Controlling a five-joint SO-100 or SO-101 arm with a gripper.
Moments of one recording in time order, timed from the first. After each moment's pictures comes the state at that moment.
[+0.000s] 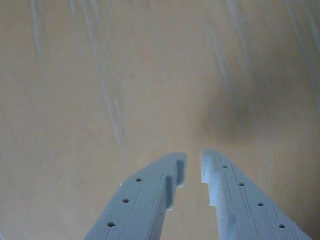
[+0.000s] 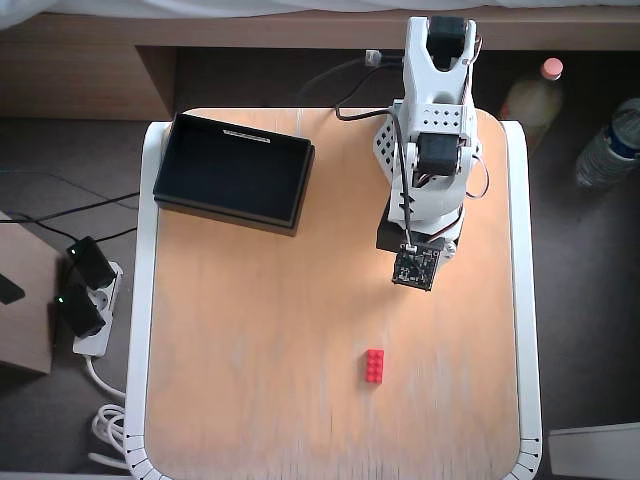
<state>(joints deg) -0.4 183.7 173.0 75.9 168.7</state>
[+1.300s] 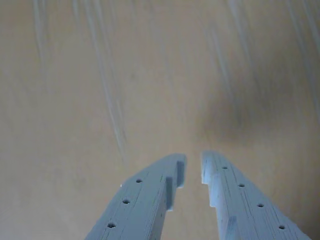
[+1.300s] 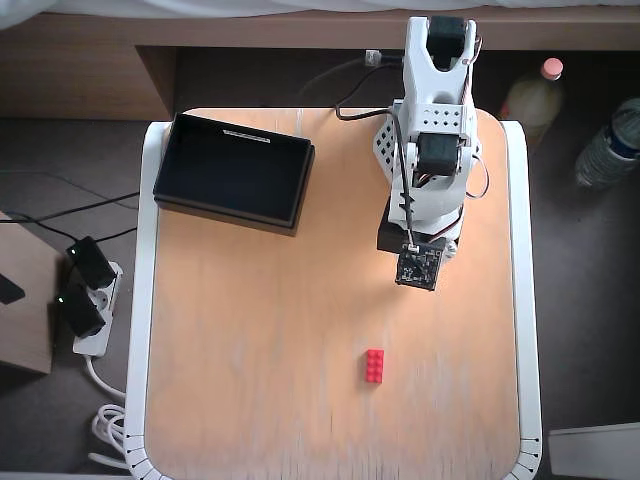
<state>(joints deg) -0.9 183.7 173.0 75.9 171.2</state>
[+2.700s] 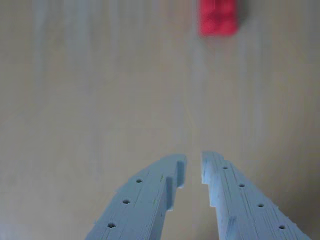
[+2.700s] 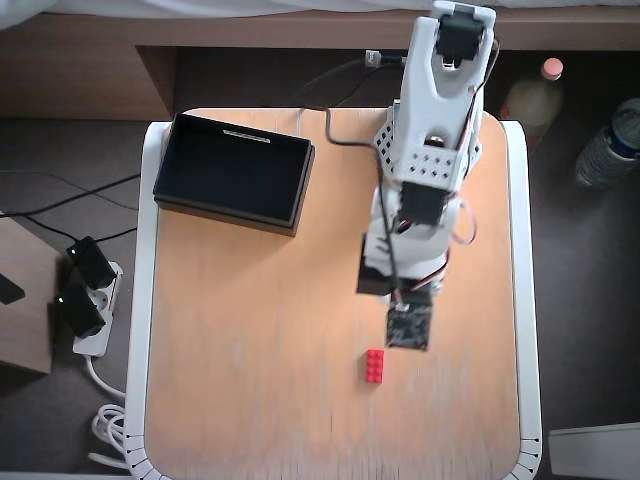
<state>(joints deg) 11.2 124.0 127.8 66.6 186.6</state>
